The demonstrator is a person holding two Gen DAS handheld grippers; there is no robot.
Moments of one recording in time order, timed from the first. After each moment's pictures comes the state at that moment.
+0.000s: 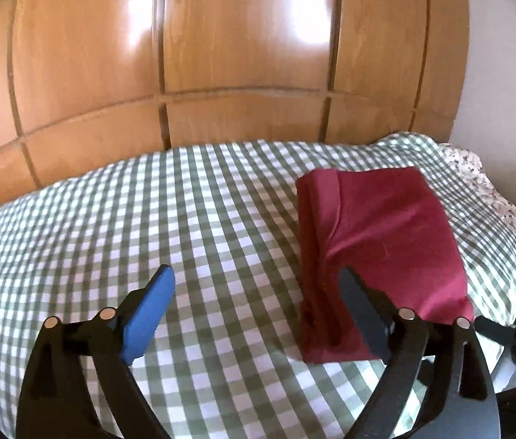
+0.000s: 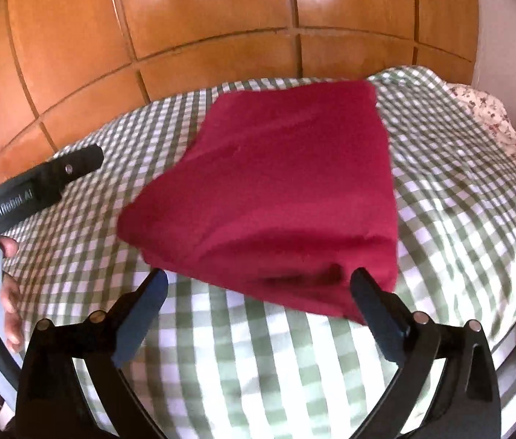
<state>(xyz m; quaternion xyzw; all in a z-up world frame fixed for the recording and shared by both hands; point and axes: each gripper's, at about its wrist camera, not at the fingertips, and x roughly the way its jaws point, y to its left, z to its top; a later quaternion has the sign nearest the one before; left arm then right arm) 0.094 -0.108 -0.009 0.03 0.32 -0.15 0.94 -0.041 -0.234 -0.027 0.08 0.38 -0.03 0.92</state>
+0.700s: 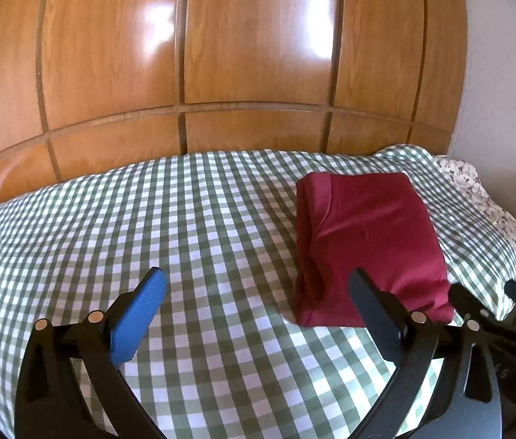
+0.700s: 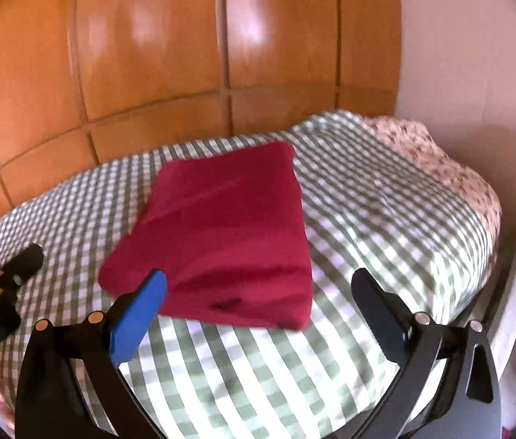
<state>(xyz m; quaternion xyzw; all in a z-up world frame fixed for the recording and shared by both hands) 0.041 -0.092 0.000 0.02 0.30 -0.14 0.94 -0.071 -0.235 -0.003 0.09 0.32 -0.17 0.93</state>
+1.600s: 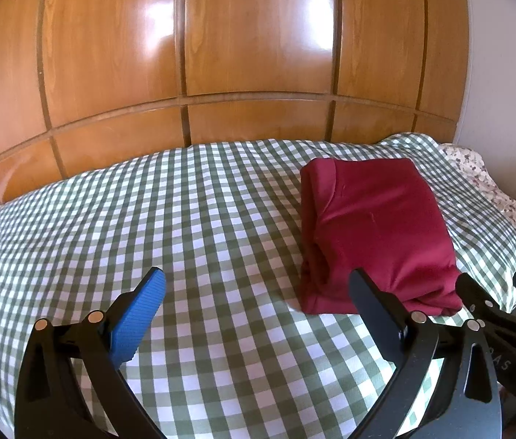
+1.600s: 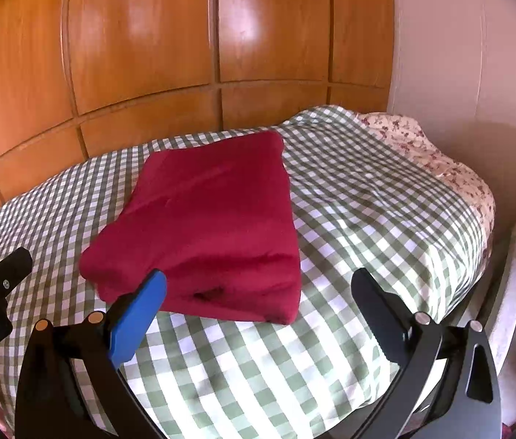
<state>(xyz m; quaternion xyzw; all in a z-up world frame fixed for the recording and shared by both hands) 0.039 -0.096 -0.010 0.04 0.31 -0.12 0.94 -0.072 -0.237 -0.010 0.07 0.30 -0.19 0.93</state>
